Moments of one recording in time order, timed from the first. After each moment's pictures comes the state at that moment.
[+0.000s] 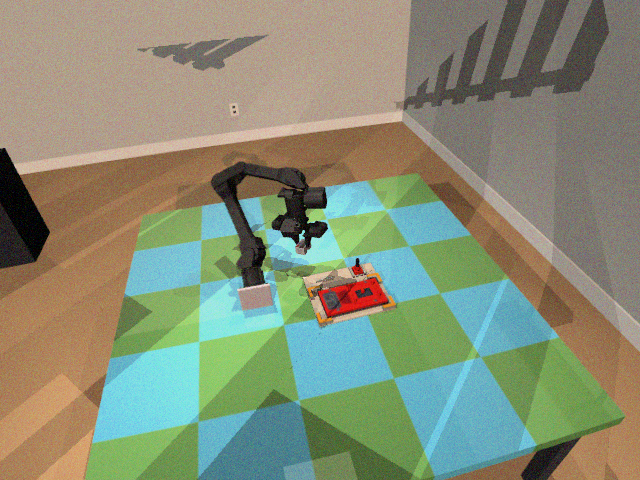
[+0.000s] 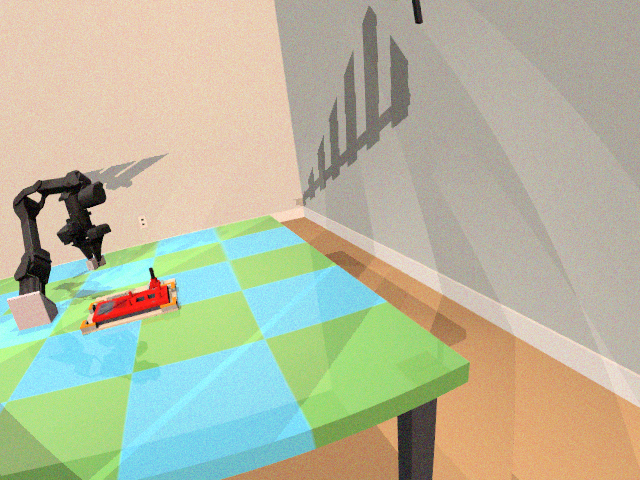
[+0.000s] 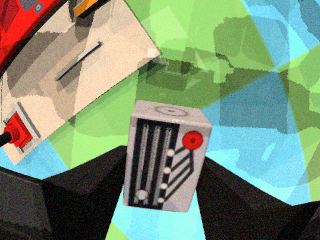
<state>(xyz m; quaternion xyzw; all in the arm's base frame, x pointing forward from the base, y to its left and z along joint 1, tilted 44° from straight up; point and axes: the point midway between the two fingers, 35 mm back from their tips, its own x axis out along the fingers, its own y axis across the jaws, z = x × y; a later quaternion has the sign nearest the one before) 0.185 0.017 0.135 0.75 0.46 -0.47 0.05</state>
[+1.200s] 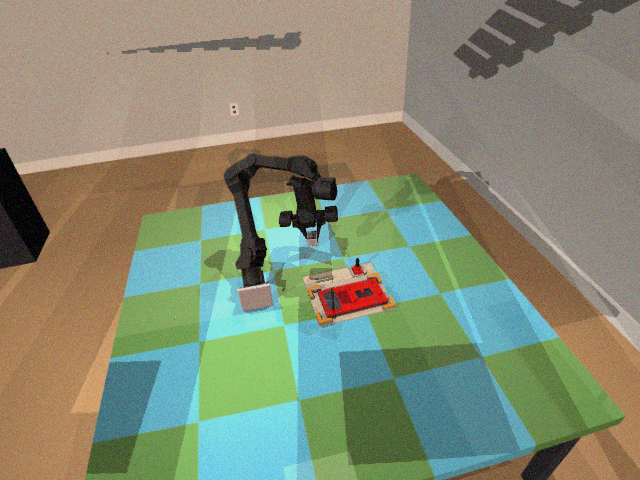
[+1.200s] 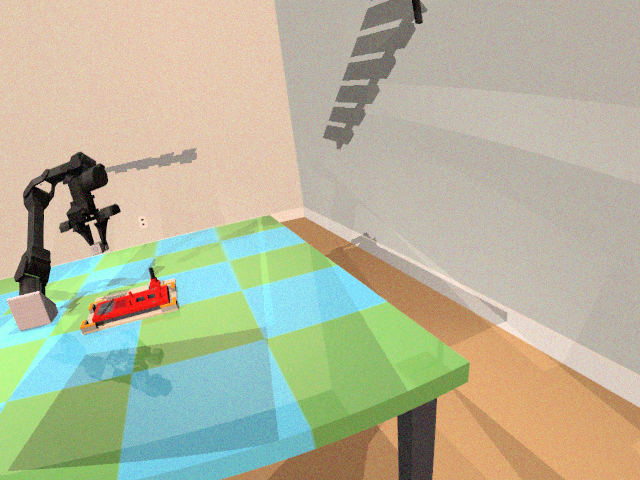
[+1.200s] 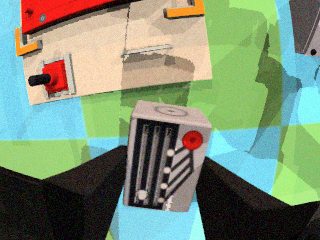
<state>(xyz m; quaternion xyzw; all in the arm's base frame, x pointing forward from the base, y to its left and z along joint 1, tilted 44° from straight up) 0.213 -0.032 0.153 0.72 0.55 -0.36 0.22</state>
